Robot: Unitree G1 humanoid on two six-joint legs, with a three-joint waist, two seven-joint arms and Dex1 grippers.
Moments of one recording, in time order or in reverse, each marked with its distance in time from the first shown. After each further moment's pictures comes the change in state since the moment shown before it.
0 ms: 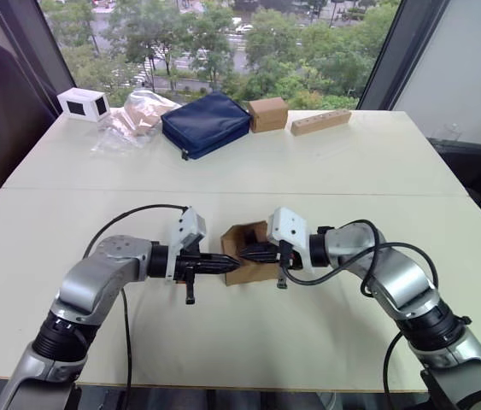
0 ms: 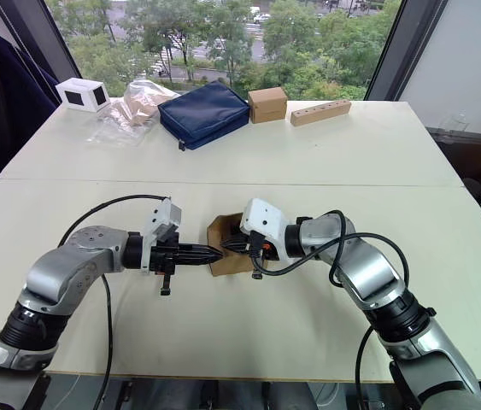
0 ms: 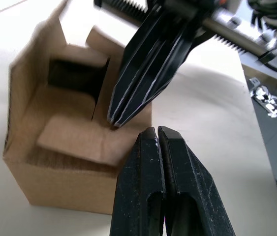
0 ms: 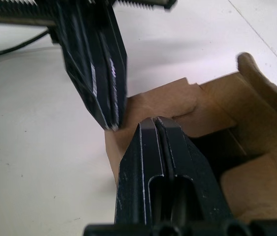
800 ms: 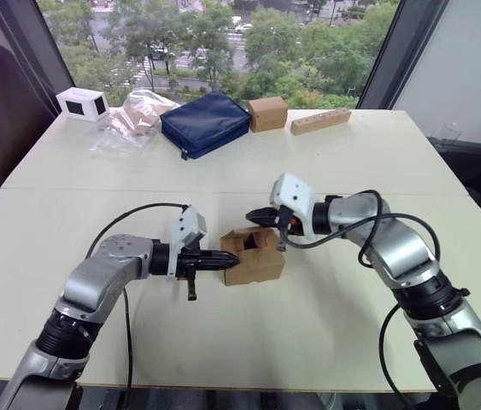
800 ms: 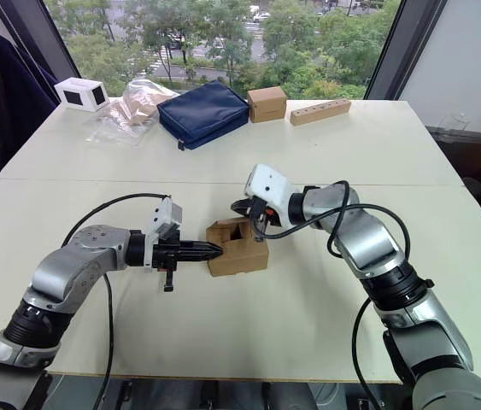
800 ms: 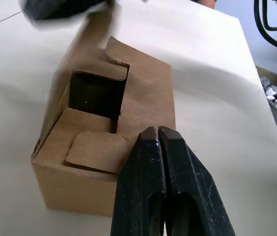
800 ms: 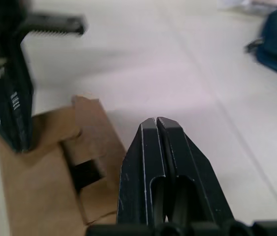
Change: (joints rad) left arm -0.004 0.007 -0.018 0.032 0.016 -0.064 0.025; right arm -0.144 0.005 0.000 0.131 -0.079 -0.029 -0.041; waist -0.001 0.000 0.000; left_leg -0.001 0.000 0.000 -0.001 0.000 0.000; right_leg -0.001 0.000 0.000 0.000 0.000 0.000
